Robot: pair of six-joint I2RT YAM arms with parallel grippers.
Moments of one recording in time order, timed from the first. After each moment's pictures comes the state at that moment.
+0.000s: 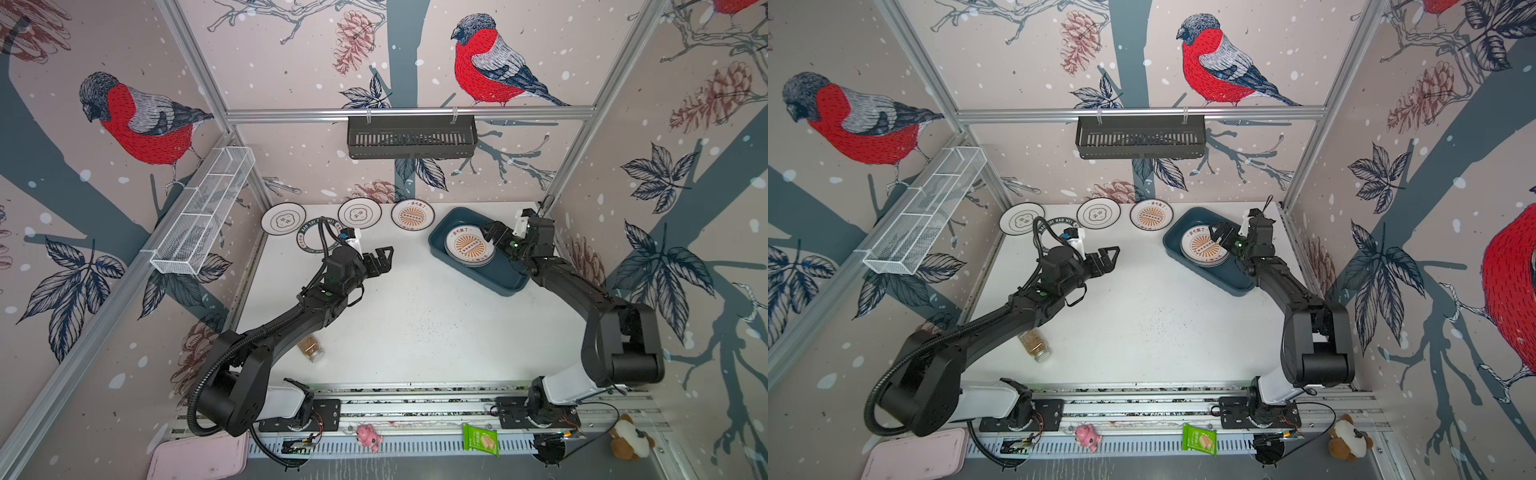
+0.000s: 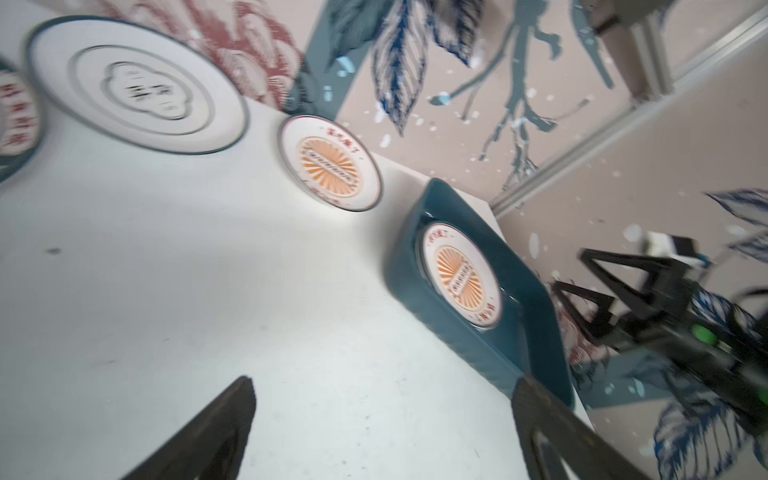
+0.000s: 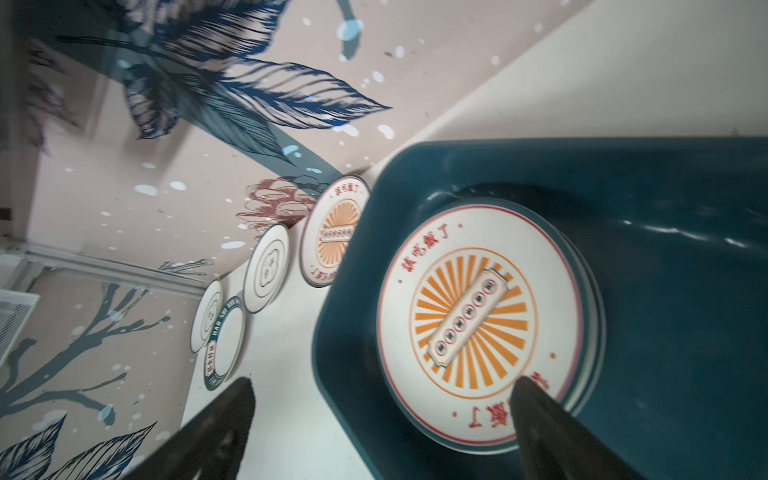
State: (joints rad) left arm -0.42 1.35 0.71 0.32 0.10 -0.70; right arm 0.05 1.51 0.95 0.15 -0.39 0.63
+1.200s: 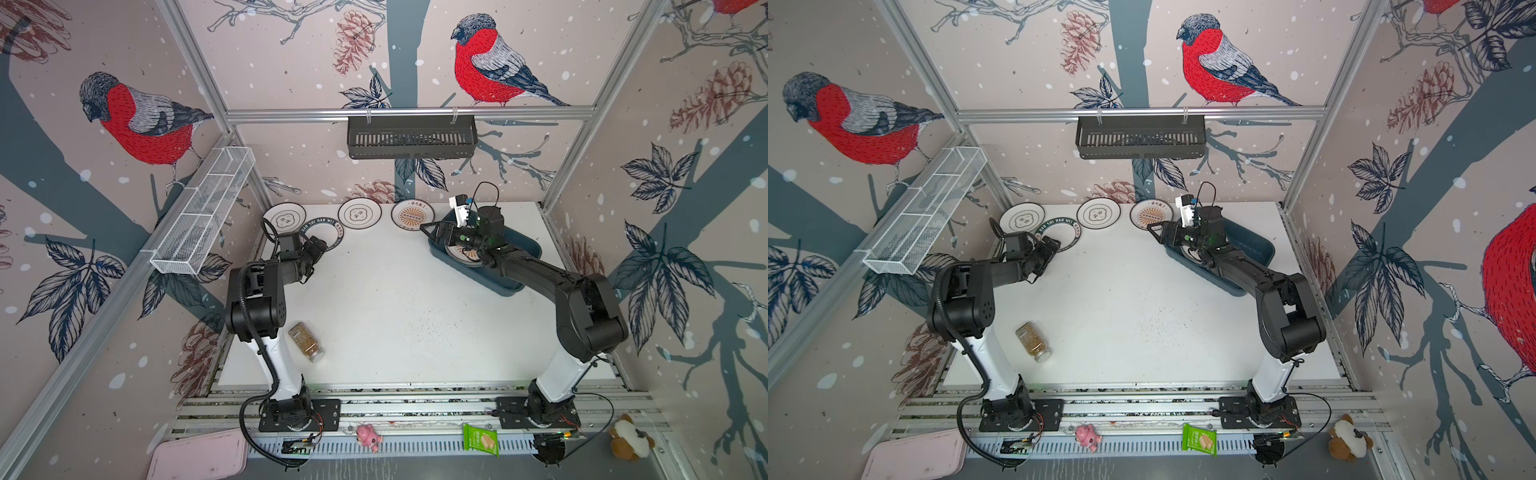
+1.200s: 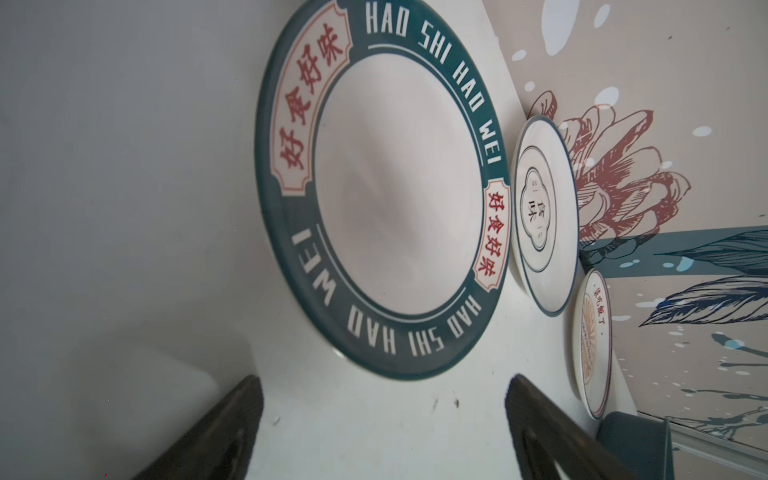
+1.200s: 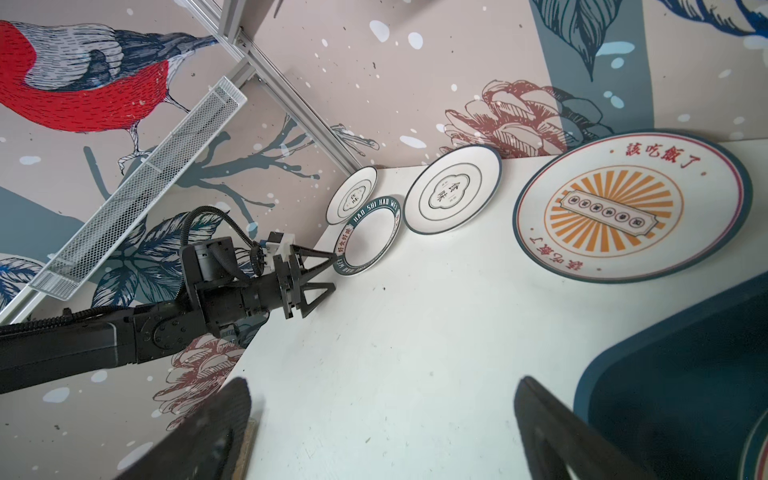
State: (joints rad) left arm 0.15 1.95 1.05 0.22 0.29 -0.85; right arm 0.35 1.75 1.16 0.32 -0.65 0.50
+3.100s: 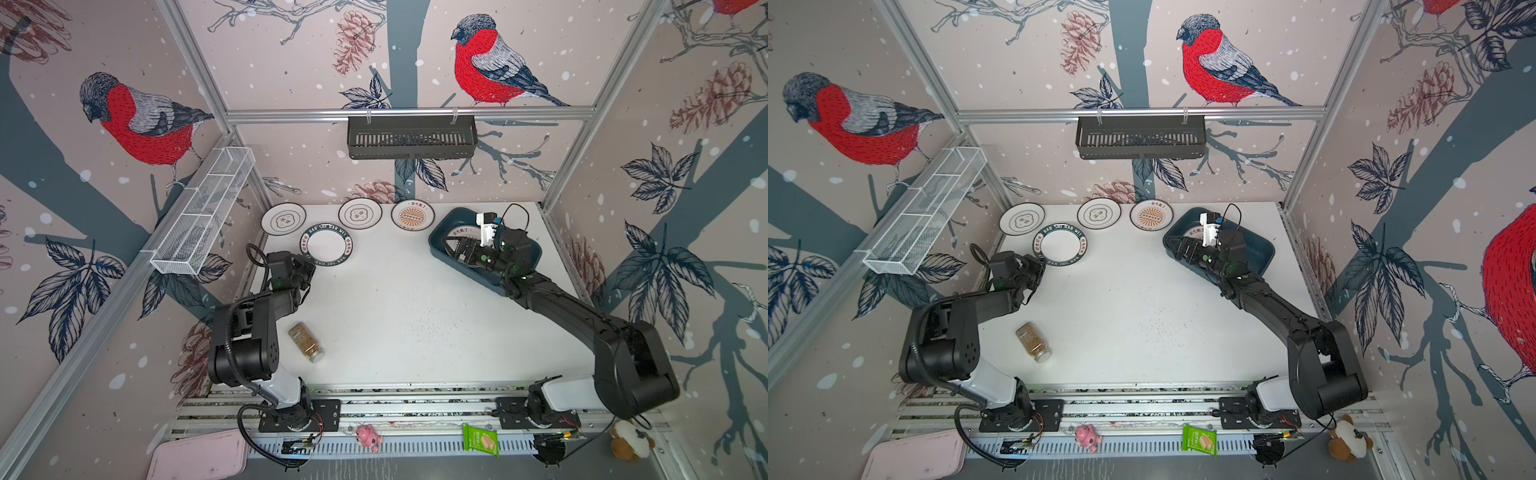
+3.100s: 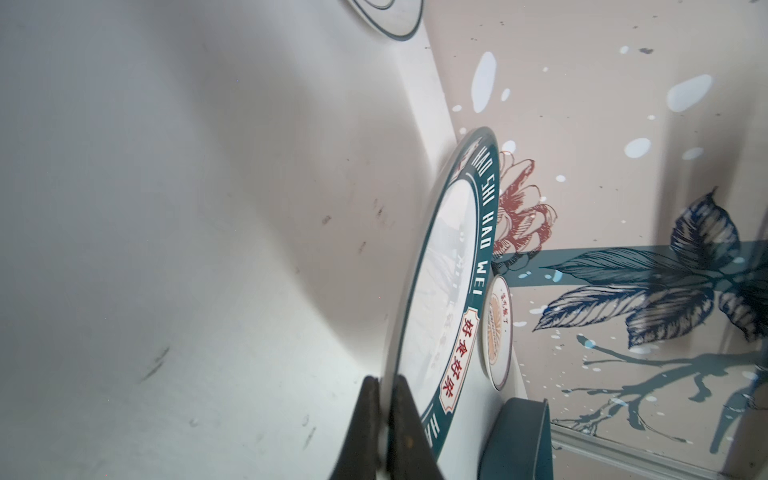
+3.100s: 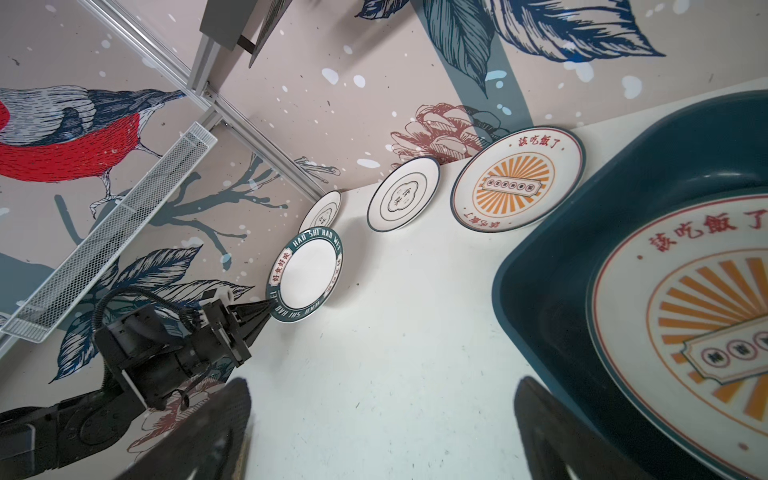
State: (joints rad) left arm 0.16 1.57 0.65 0.43 0.31 -1.05; right arm 0.32 1.38 0.81 0.33 -0.46 0.57
